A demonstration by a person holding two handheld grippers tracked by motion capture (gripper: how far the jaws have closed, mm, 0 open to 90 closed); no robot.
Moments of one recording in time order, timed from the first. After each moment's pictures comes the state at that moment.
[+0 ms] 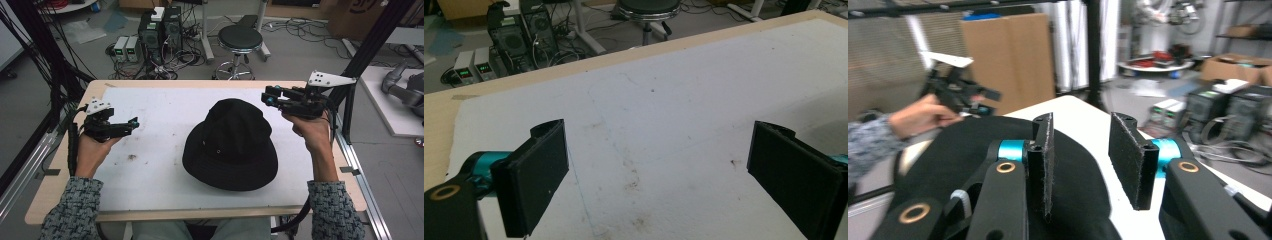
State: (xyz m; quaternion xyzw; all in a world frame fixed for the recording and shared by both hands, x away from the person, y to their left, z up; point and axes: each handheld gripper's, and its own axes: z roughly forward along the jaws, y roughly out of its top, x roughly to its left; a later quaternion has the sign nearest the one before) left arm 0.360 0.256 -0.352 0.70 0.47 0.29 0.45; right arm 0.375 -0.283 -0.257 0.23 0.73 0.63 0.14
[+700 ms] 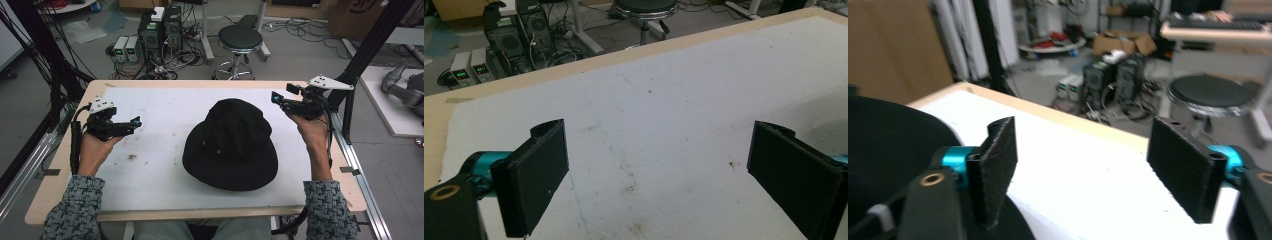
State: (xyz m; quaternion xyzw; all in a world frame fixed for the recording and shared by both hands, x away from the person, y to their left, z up) left arm 0.365 0.251 -0.352 0.70 0.47 0.29 0.45; right arm 0.398 -0.303 -0.289 0.38 0.70 0.55 0.25
